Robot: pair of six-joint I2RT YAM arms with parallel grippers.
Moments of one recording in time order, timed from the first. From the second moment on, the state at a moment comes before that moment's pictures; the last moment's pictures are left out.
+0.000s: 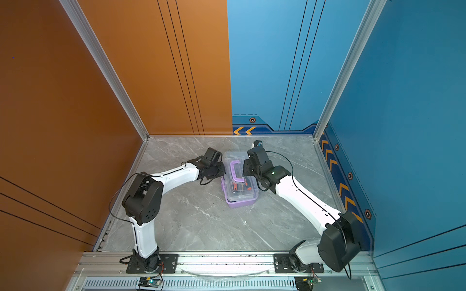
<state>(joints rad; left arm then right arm) -0.56 1.93 1.38 -0.38 -0.01 -0.76 0.57 1.43 1.19 -0.46 0.16 0.50</state>
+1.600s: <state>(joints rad) -0.79 1.46 0.72 -0.13 -0.16 -0.54 0.64 1.56 1.21 -0.46 0.06 0.57</state>
